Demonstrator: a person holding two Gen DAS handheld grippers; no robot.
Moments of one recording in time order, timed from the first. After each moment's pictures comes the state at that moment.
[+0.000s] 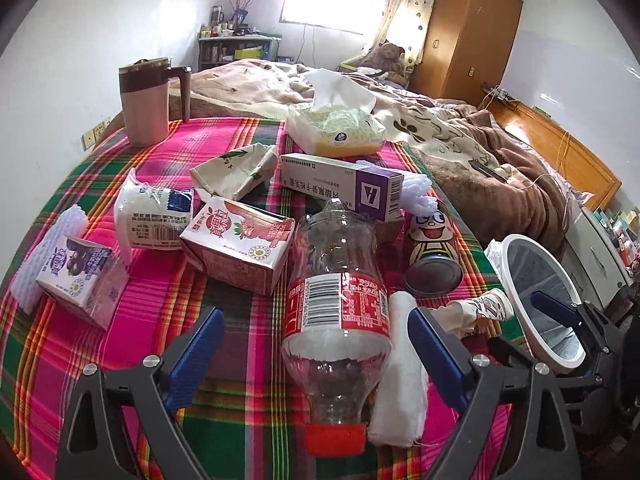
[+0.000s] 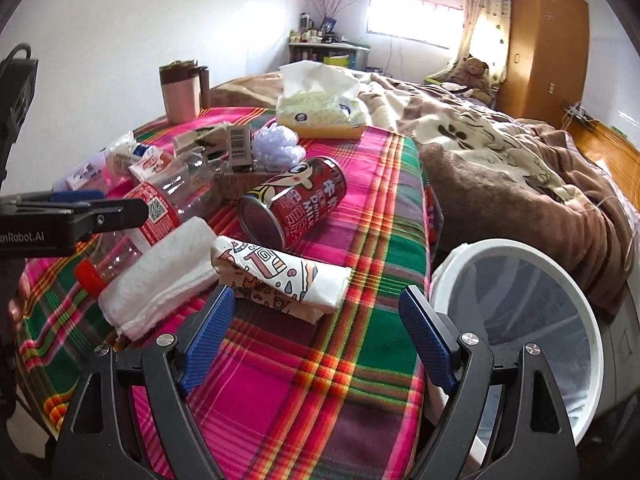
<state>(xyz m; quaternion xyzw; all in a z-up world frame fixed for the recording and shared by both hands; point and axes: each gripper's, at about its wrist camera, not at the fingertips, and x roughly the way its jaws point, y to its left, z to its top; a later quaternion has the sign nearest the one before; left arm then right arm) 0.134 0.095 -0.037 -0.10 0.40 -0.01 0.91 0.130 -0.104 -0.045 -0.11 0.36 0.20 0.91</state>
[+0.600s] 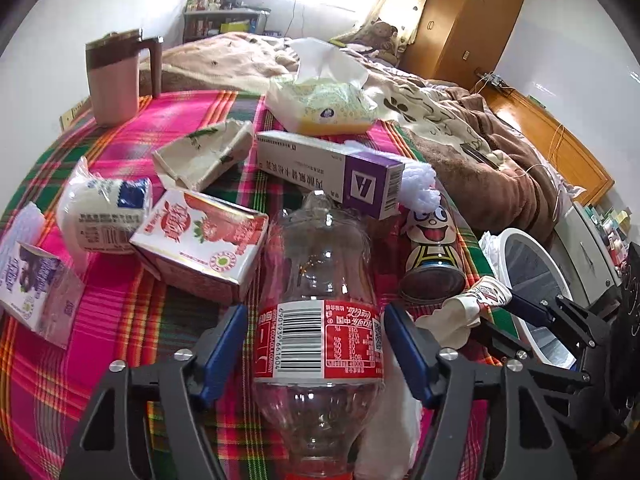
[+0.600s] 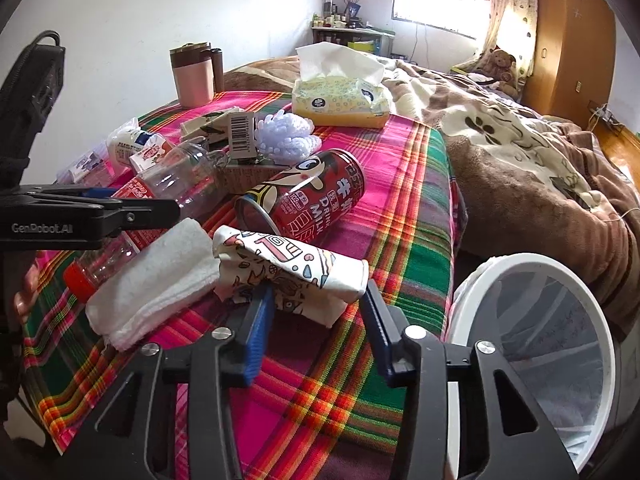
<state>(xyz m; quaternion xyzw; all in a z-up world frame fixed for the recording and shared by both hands) 0.172 0.091 -0.052 -0.12 0.44 -0.05 0.89 0.154 -0.100 -0.049 -0.11 0.38 0.24 0.89</state>
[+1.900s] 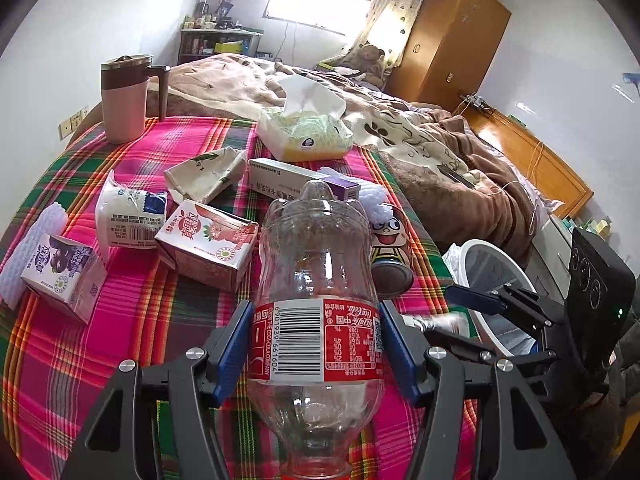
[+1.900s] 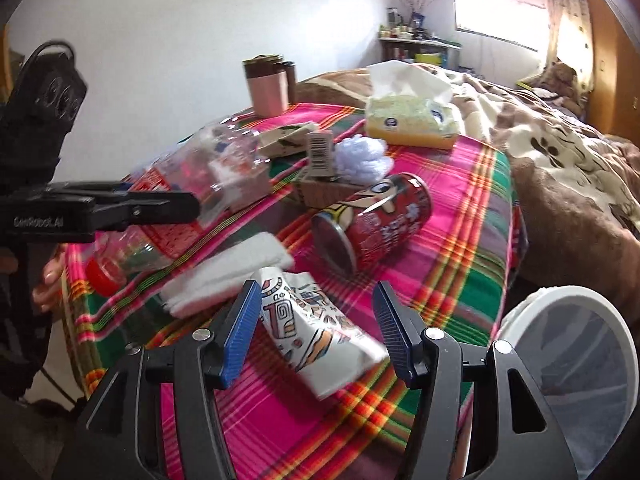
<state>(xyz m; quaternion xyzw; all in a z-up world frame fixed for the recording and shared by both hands) 0.125 0.091 -0.016 -0.14 0.39 -0.06 0.91 0.150 -0.100 -0.042 -0.10 0.36 0.38 0.85</state>
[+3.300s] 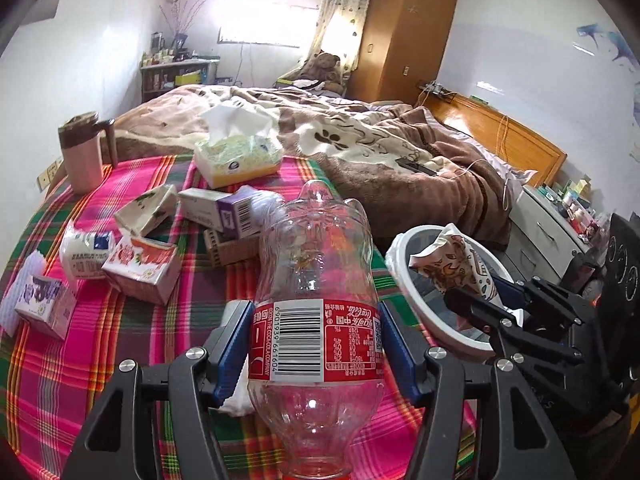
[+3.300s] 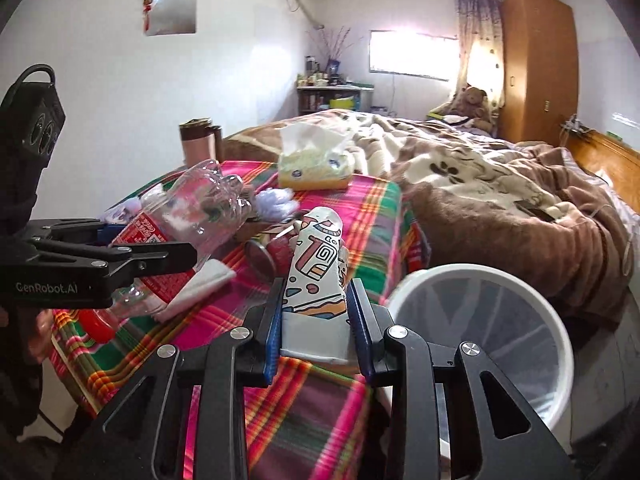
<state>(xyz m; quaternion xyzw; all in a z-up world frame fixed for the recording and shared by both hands) 0.101 0.010 0.013 -0.06 0.36 -0.11 0.92 0.093 -0.160 0.002 -0.06 0.28 0.22 0.93</state>
